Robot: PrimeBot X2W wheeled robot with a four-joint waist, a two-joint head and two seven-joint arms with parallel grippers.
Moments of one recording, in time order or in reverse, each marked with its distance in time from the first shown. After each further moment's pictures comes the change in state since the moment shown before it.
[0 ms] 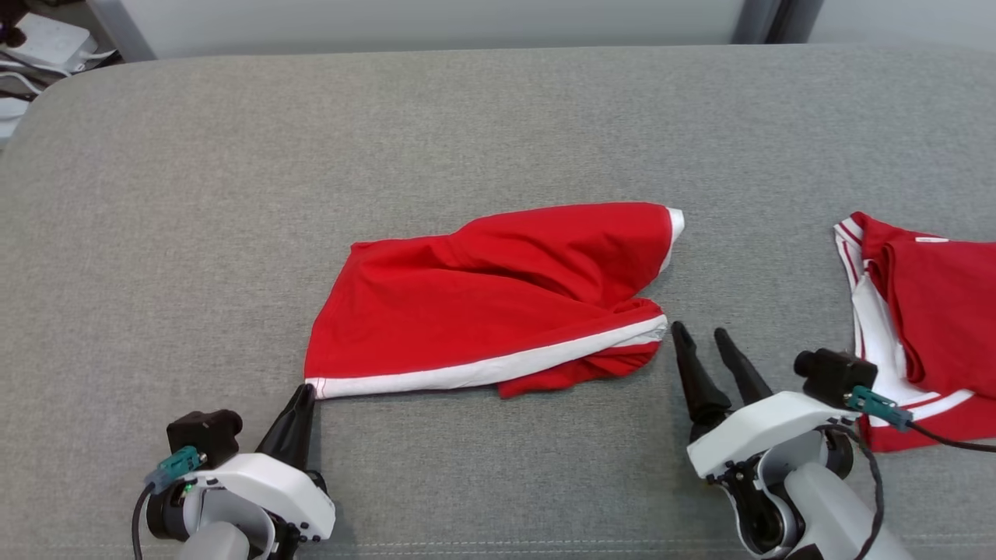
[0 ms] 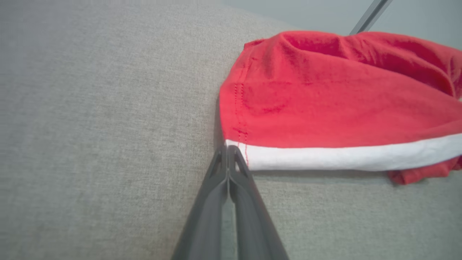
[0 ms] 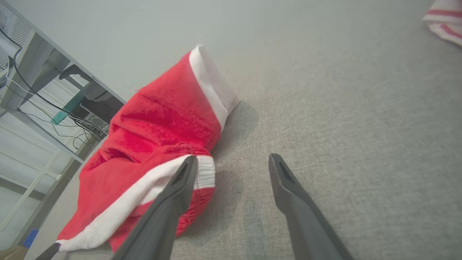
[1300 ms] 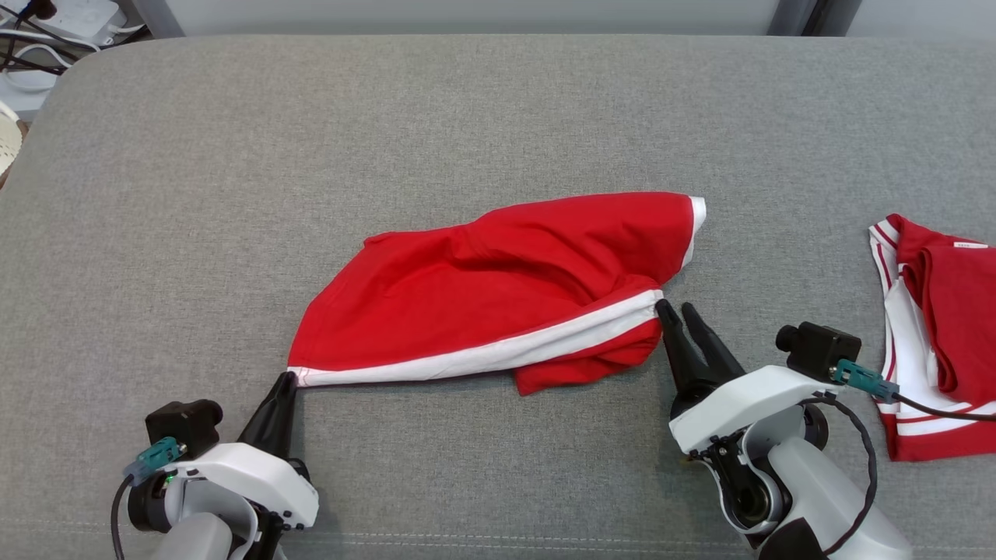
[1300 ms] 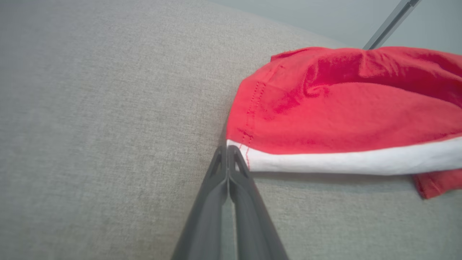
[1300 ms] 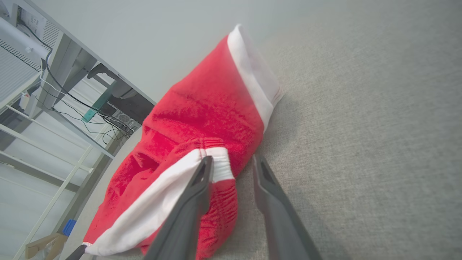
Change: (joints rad) left arm -0.020 0.018 0.019 -0.005 -0.006 0.000 0.000; right arm -0.071 -0.004 0.103 0.014 0.125 0.000 0.000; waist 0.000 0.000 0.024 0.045
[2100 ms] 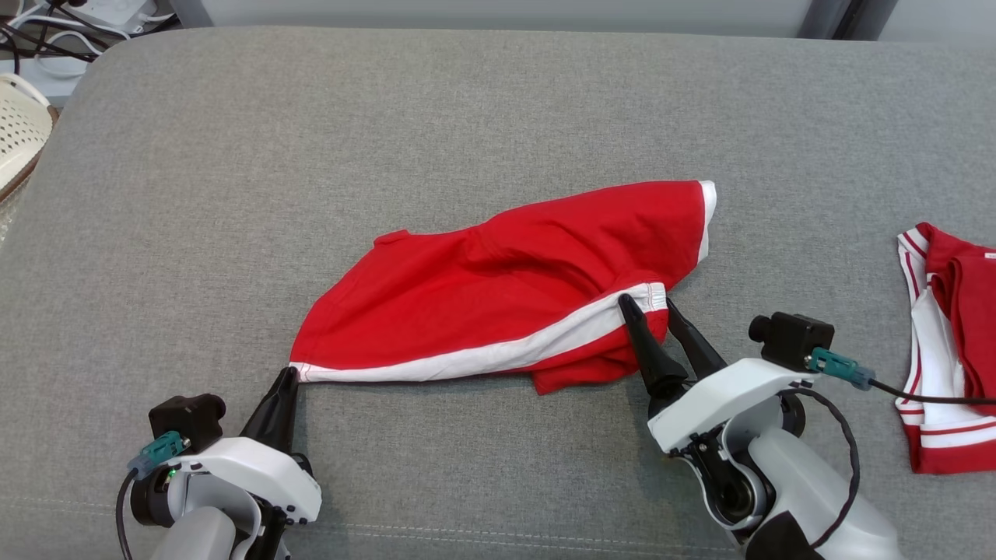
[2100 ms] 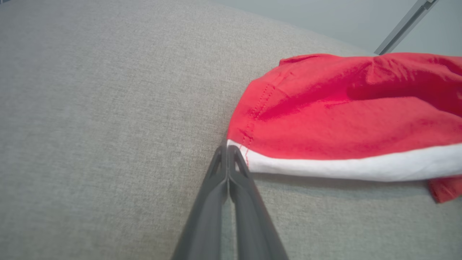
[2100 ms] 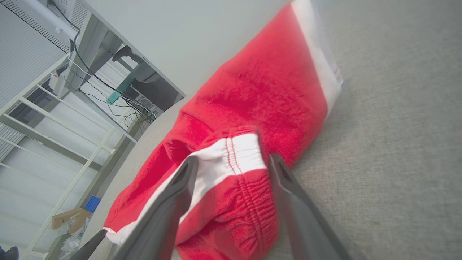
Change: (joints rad) left arm -0.016 -0.008 0.014 0.020 0.018 0.000 0.000; right arm -0.032 -0.013 0.097 -0.015 0.048 0.000 0.000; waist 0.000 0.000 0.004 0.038
